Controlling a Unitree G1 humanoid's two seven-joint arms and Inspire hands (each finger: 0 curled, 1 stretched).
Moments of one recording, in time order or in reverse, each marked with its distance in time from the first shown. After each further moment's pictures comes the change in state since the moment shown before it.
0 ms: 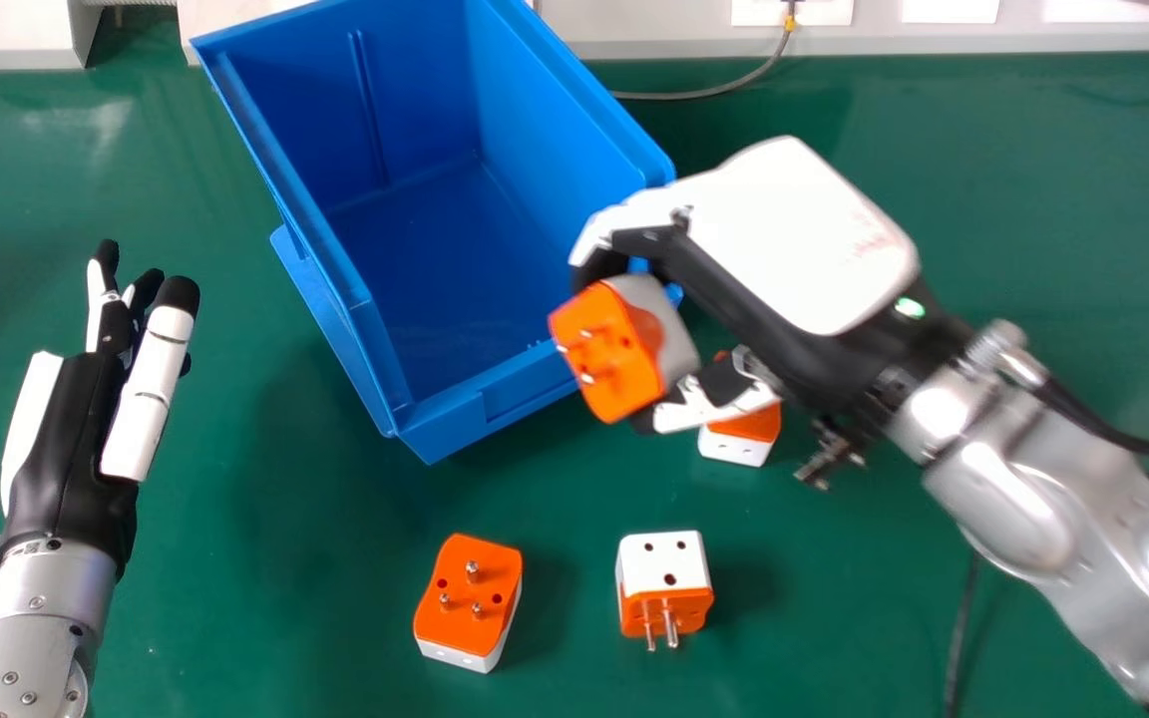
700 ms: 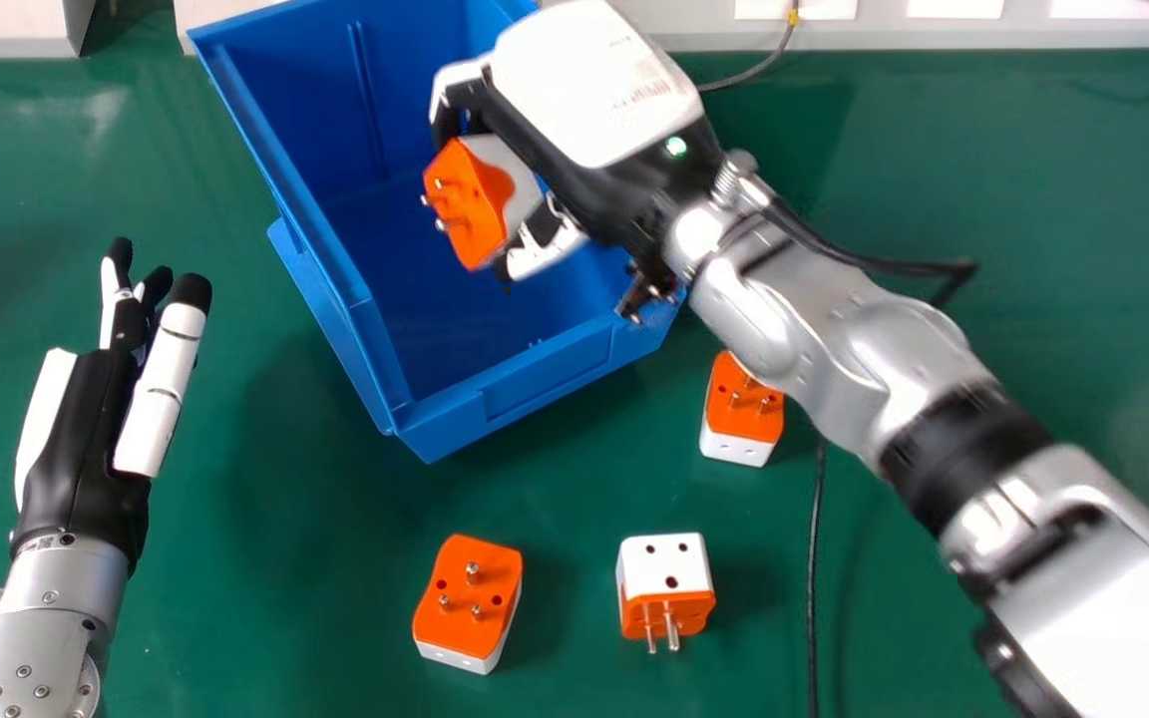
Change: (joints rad) left arm -0.006 -0.004 -0.010 0.013 0.003 0.000 0.010; right arm -0.613 0.356 0.191 0.842 -0.108 0.196 -0.239
